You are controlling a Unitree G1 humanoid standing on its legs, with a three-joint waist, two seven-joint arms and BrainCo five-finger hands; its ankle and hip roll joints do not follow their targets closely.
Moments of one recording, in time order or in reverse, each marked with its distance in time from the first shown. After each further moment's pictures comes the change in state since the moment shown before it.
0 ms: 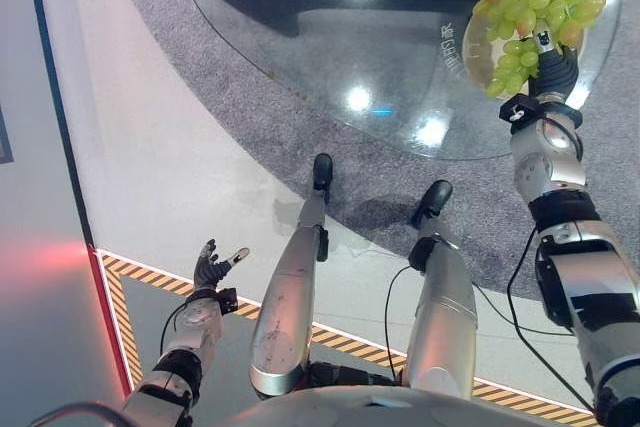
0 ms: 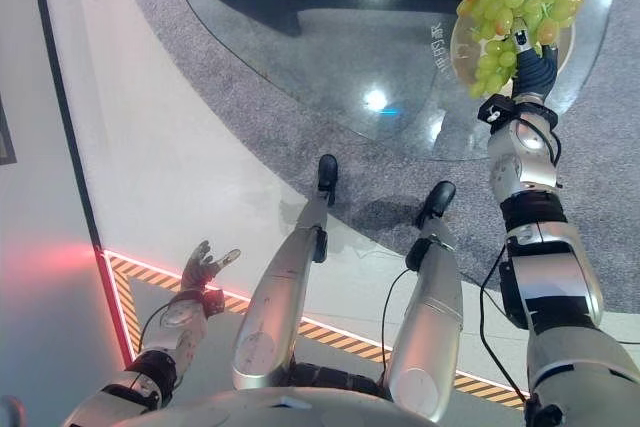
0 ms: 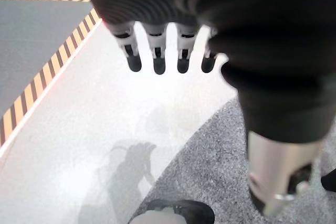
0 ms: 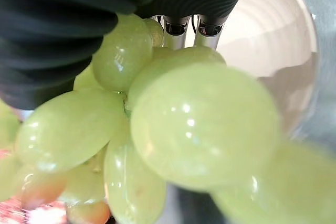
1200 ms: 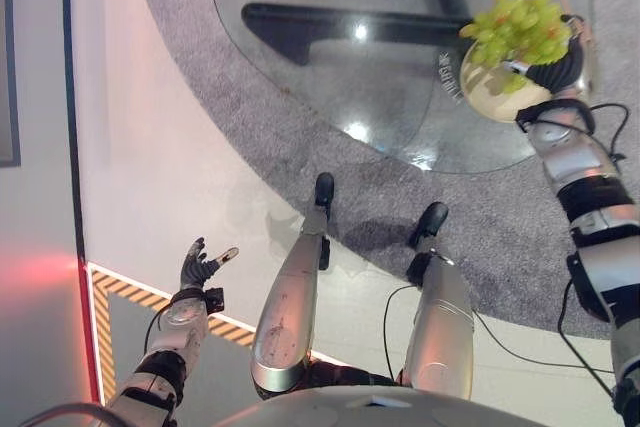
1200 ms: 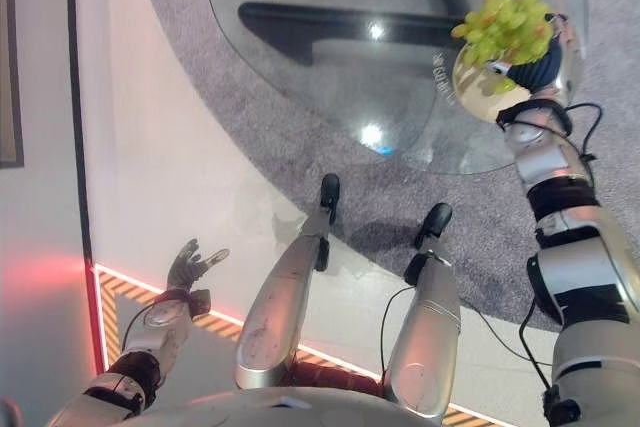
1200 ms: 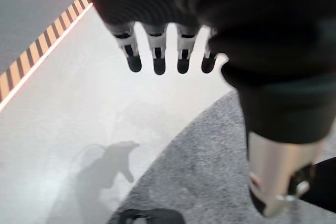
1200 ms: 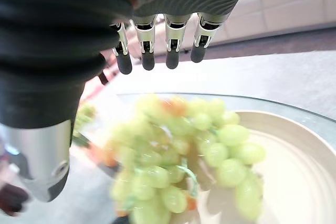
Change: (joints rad) left arm -0.004 0.073 0.034 0.044 -0.001 0.068 -0.037; right arm 0.136 -0.053 0.186 -0.041 -0.683 0.175 -0.298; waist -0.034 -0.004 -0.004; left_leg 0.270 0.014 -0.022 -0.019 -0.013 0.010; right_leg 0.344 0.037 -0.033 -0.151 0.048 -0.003
